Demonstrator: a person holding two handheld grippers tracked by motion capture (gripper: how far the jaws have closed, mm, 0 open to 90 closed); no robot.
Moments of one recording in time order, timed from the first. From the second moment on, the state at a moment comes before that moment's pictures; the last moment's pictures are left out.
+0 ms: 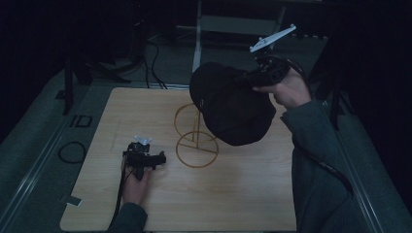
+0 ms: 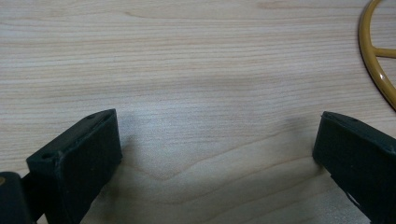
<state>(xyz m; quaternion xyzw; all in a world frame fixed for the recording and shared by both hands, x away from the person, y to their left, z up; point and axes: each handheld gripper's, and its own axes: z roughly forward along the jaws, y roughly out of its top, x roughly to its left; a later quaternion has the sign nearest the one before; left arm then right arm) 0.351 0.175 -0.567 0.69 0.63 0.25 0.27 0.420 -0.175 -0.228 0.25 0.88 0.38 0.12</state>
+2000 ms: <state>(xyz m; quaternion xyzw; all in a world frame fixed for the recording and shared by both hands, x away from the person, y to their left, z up) 0.351 0.175 -0.567 0.69 0.63 0.24 0.27 0.442 -0.079 -0.281 0.24 0.91 0.33 0.09</state>
